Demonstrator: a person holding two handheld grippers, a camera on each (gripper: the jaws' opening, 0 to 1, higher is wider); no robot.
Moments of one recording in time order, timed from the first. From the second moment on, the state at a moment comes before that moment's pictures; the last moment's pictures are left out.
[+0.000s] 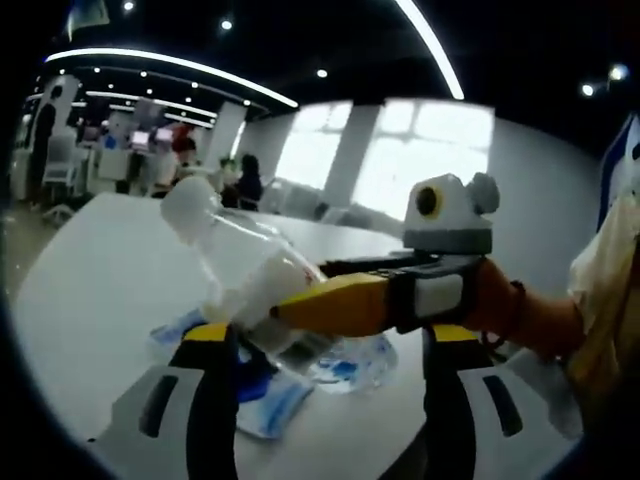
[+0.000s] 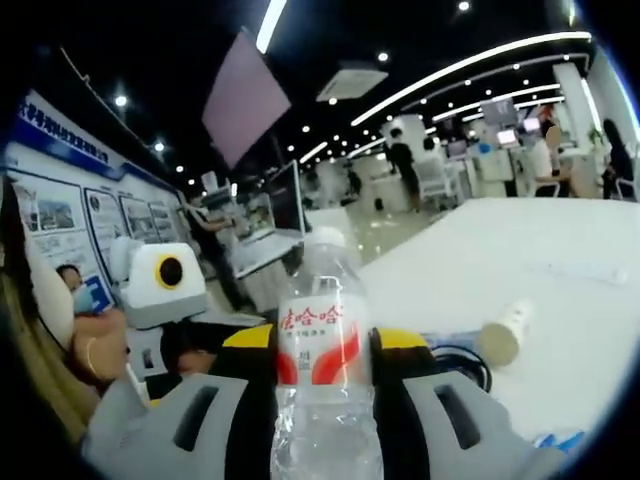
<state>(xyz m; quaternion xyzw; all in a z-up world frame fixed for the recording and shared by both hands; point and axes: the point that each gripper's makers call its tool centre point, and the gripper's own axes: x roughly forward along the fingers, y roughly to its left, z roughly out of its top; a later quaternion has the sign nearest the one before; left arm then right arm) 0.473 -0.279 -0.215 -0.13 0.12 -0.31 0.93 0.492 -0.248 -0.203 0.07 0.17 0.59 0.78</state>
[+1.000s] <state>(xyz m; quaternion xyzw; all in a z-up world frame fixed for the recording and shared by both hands) 0.469 -0.274 -0.208 -0.05 0.10 -0.31 0.94 0.470 -0.249 -0.191 0.05 0.13 0.66 0.74</state>
